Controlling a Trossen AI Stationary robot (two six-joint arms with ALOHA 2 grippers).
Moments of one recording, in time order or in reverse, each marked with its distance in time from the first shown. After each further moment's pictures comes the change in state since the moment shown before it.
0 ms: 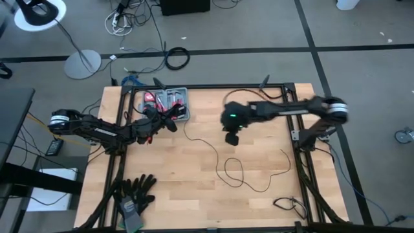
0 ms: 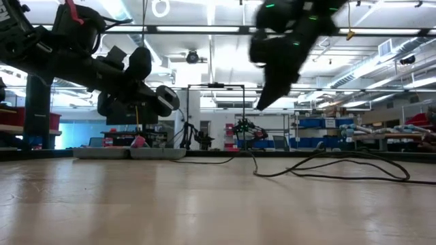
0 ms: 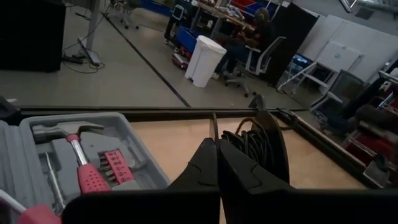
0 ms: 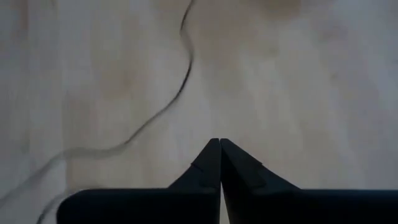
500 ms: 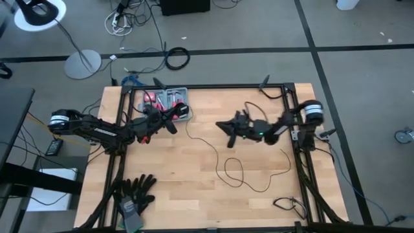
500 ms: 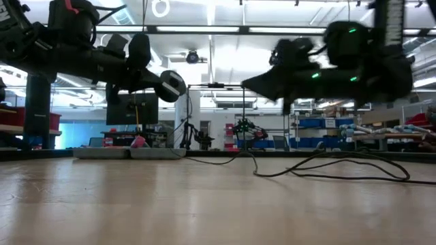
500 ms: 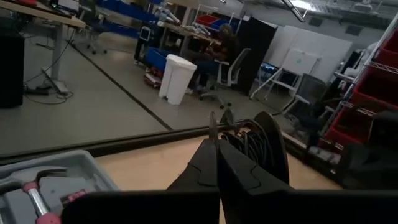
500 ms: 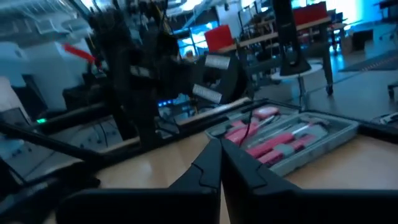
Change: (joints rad) left arm -0.003 0.000 0.003 0.153 0.090 0.181; right arm 0.087 0.309 -0.627 2.006 0.269 0.191
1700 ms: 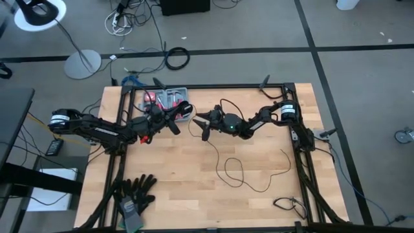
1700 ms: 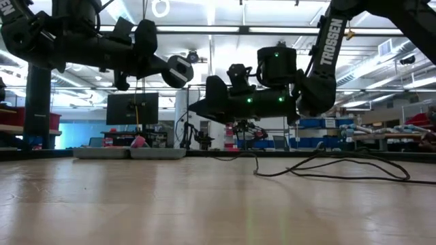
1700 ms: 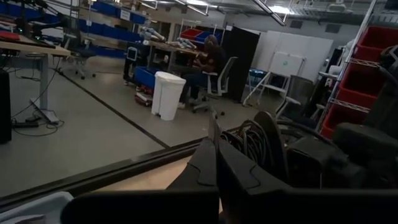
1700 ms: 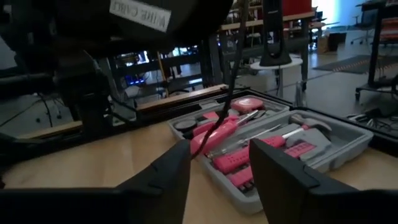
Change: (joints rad) left arm -0.032 0.000 0.077 0.013 0.011 0.157; right arm -0.089 0.300 0.466 -0.259 -0.016 -0.107
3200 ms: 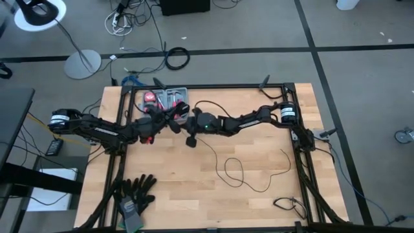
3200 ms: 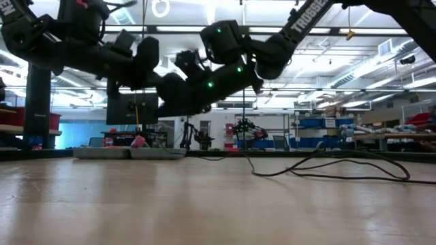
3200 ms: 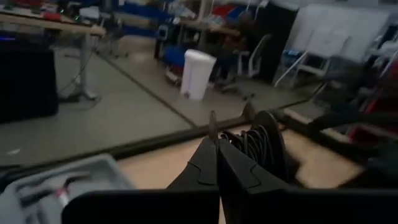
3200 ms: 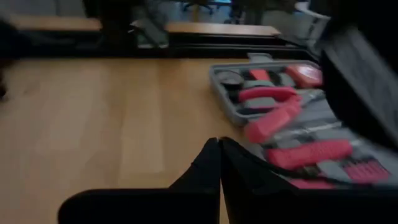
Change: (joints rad) left arm 0.000 0.000 0.002 -0.173 -0.113 -0.091; right arm 0.068 0.000 0.441 -0.808 -0.062 -0.225
